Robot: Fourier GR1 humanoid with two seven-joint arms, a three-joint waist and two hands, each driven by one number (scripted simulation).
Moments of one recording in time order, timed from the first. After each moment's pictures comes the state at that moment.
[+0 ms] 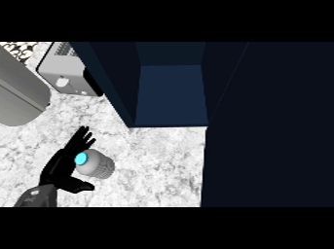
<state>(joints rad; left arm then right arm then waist) -0.32 0.24 0.23 -0.43 0.02 -0.57 -0.62 0.65 -0.04 0.17 -2.25 -0.26 0.32 -0.13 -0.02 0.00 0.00</state>
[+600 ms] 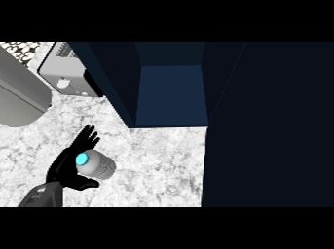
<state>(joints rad) -0.38 0.22 0.24 -0.34 0.05 -0.61 -0.62 0.64 -0.05 0.18 -2.24 -0.27 0.33 -0.13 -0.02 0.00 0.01</state>
